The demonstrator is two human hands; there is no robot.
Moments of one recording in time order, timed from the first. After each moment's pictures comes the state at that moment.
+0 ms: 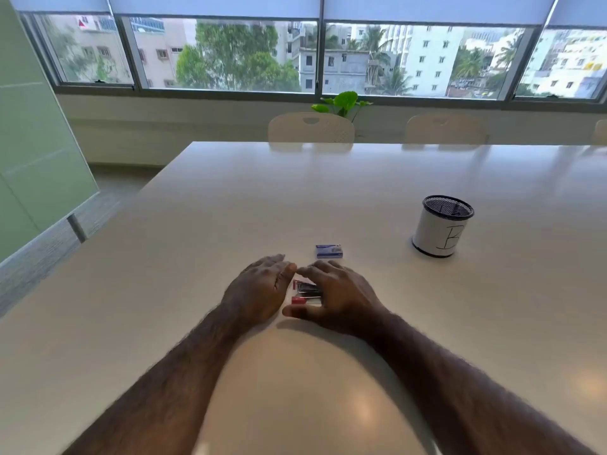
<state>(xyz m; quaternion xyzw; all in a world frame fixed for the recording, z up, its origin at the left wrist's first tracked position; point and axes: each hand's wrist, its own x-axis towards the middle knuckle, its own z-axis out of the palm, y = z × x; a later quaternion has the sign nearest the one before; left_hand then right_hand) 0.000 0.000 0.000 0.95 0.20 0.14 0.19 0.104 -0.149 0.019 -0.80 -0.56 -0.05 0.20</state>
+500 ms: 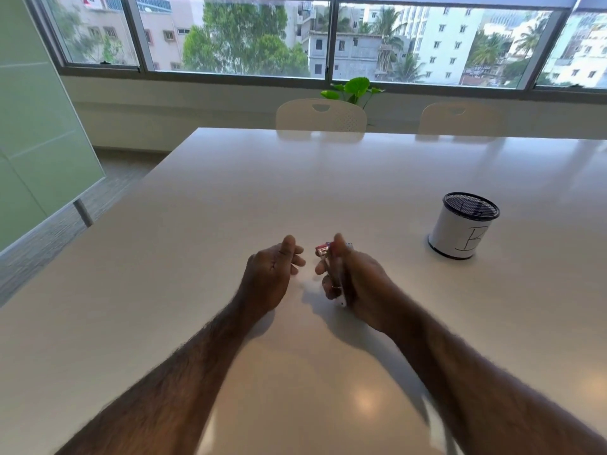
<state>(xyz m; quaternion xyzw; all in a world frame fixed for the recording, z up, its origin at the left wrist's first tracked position) 0.021 0.005 0.000 0.80 0.23 0.33 0.45 0.118 -0.137 0.031 -0.59 -0.25 0.40 0.66</state>
